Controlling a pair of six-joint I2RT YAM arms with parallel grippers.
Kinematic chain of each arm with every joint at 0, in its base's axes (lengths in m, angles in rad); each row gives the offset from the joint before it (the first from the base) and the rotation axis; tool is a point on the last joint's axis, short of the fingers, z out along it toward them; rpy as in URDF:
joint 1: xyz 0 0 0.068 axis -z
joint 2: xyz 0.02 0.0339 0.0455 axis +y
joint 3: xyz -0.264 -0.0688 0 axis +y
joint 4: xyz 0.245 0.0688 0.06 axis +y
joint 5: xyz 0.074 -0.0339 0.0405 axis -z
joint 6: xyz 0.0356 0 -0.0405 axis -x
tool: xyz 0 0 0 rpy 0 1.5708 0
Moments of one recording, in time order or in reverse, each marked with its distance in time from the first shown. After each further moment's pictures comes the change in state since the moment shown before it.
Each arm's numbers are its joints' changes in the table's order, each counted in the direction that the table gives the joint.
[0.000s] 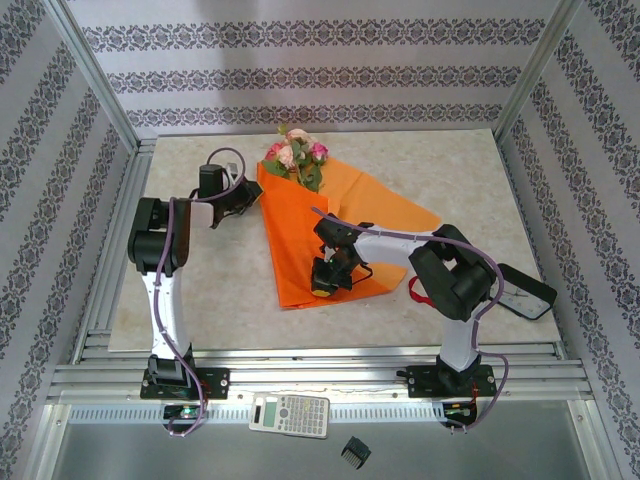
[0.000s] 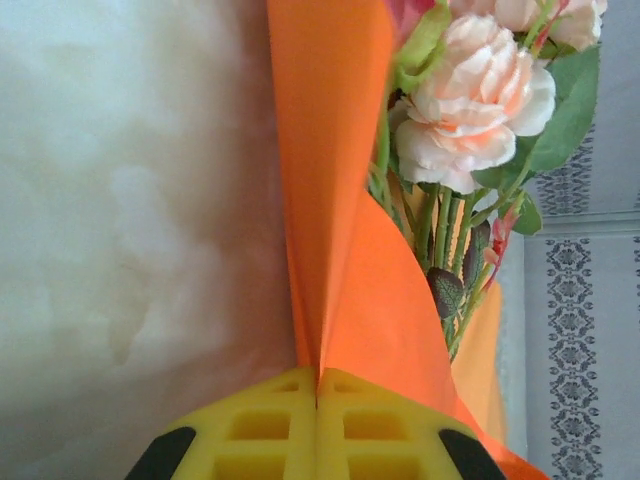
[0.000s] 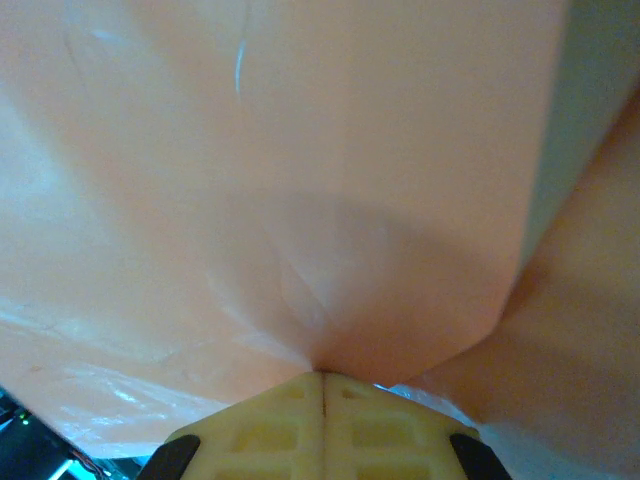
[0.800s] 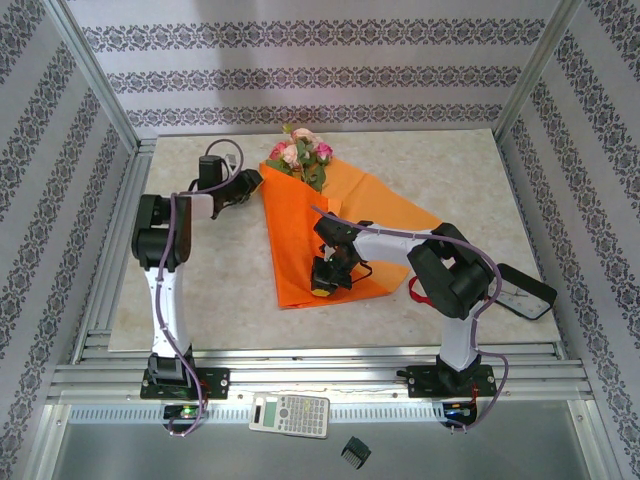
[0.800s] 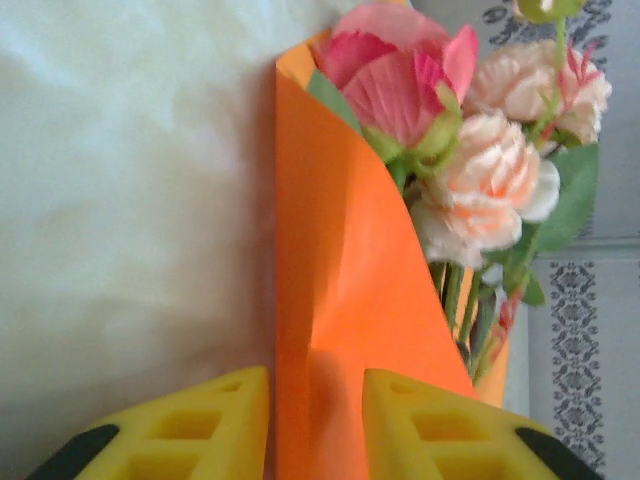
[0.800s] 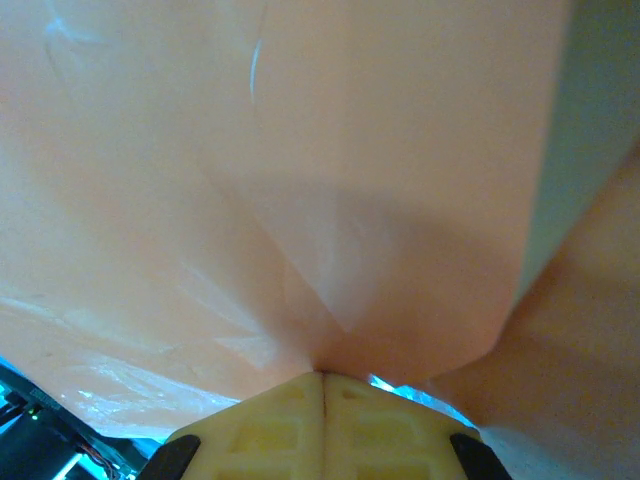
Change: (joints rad) left arm -0.016 0.026 -0.094 0.068 -0.018 -0.007; right arm 0.006 0.016 -0.019 0.015 -0.021 0.000
